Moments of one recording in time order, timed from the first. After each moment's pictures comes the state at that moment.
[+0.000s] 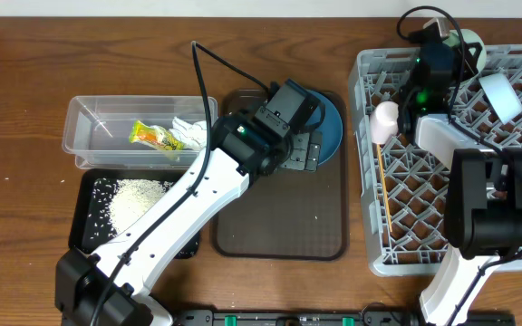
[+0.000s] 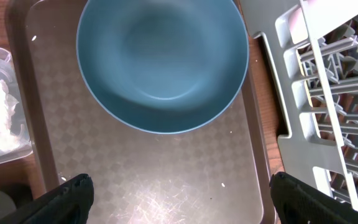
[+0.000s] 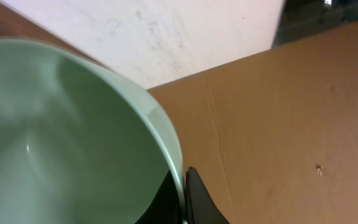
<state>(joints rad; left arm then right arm) -0.70 1.63 1.51 -0.96 -0.06 -0.48 0.03 2.03 1.22 0.63 0.90 -1.05</state>
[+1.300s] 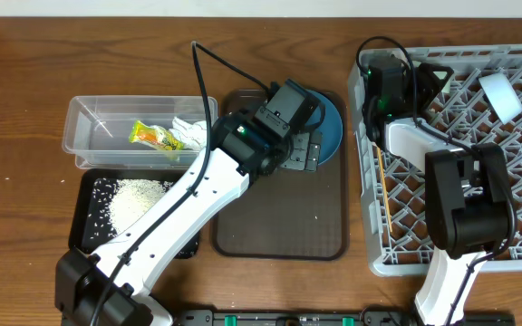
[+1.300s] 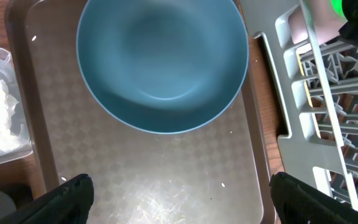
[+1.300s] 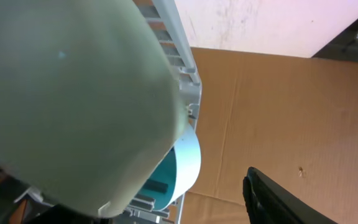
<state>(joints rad) -0.70 1.63 1.51 -0.96 -0.06 -0.48 0.19 2.06 1.20 0.29 1.14 -1.06</state>
